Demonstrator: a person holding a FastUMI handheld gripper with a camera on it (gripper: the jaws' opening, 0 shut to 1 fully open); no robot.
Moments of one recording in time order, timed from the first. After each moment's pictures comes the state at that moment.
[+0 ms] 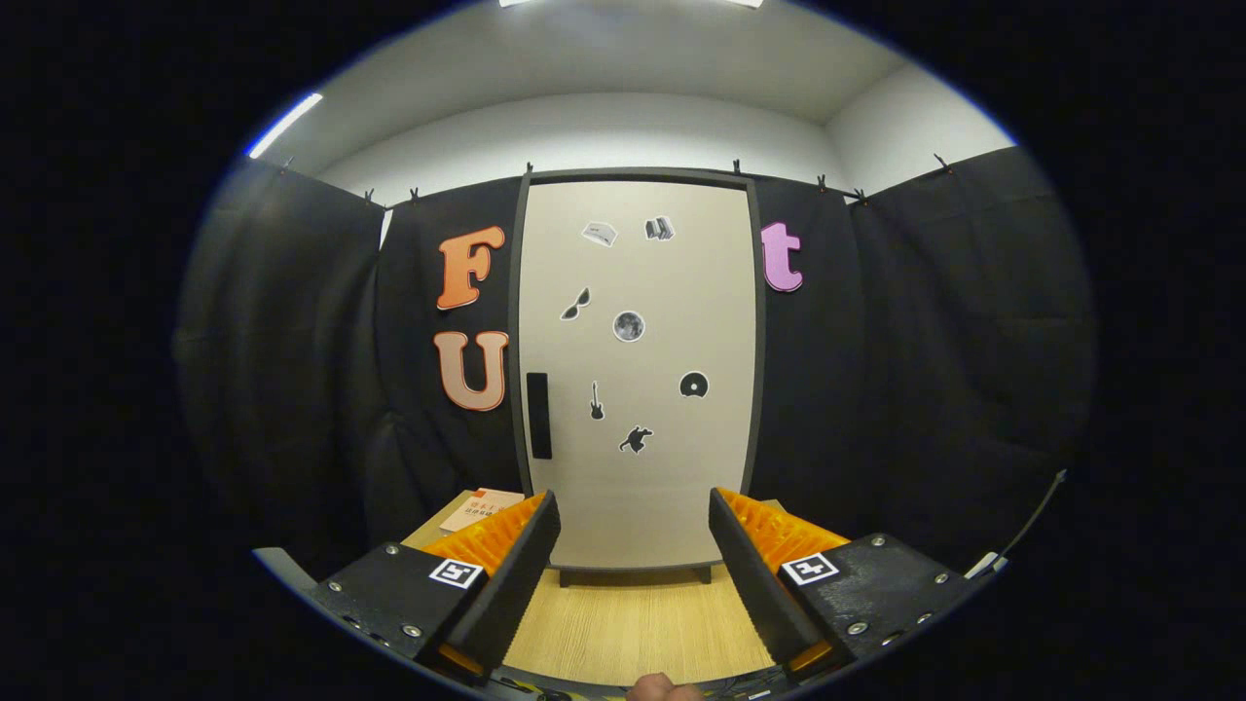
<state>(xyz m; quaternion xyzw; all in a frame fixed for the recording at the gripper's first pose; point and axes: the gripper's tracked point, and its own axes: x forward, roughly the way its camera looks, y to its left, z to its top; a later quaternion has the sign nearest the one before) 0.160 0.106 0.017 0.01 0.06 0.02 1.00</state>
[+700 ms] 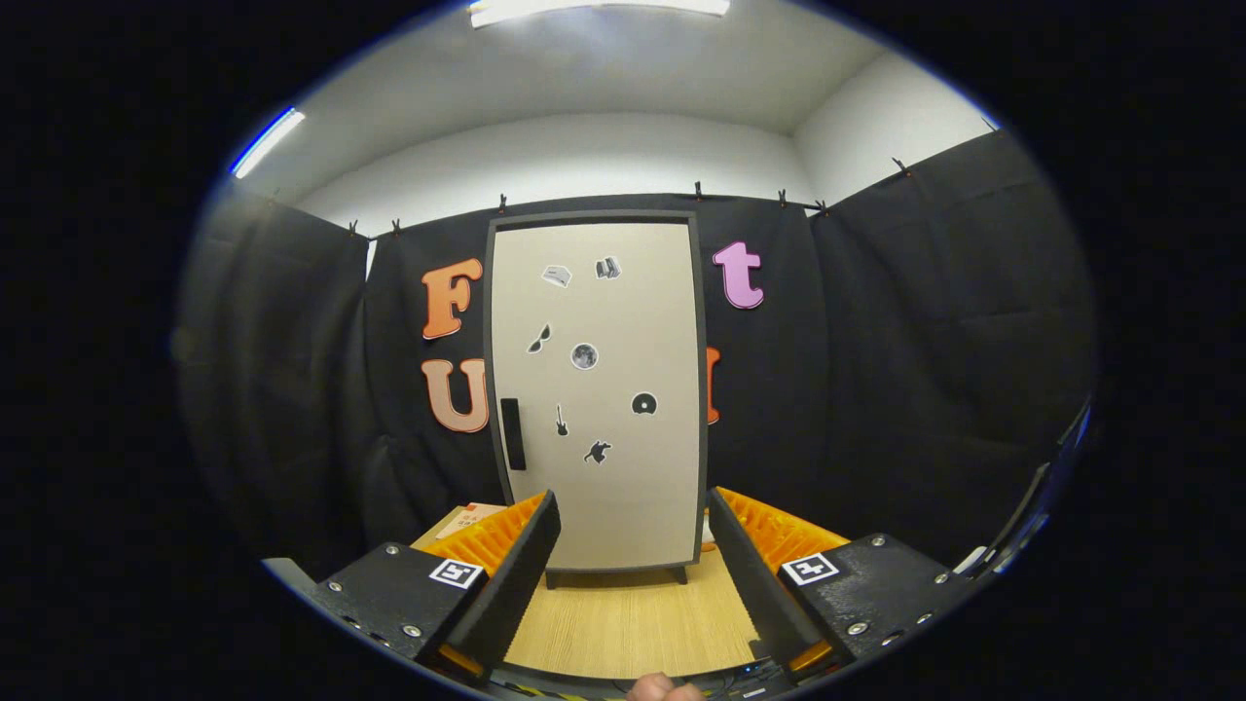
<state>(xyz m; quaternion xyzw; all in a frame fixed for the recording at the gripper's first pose) 0.112 0.050 0.042 0.04 0.03 0.00 1.00</state>
